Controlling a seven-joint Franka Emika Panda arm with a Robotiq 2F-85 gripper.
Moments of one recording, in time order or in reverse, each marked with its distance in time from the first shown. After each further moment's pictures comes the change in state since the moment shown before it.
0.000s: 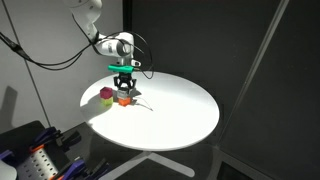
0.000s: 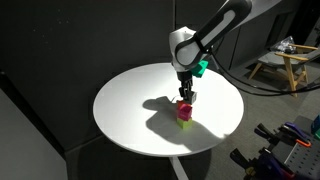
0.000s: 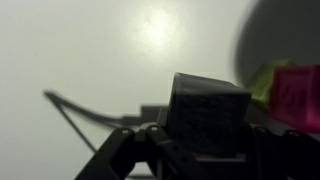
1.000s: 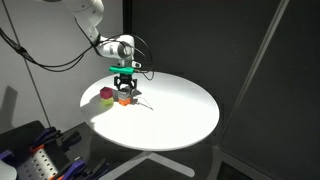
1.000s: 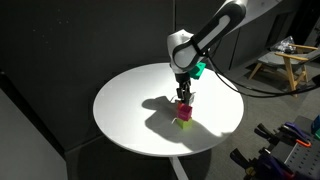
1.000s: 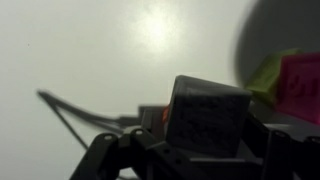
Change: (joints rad) arm 0.005 0.046 0.000 0.046 0.000 0.000 0.000
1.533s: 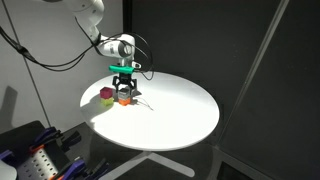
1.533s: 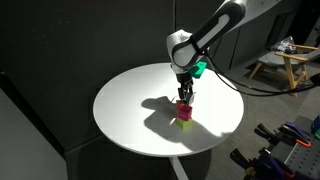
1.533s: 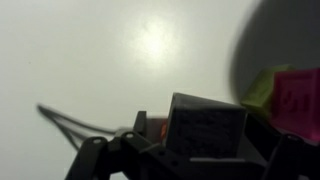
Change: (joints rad) arm 0.000 0.000 0.000 0.017 0.003 -0.085 0.008
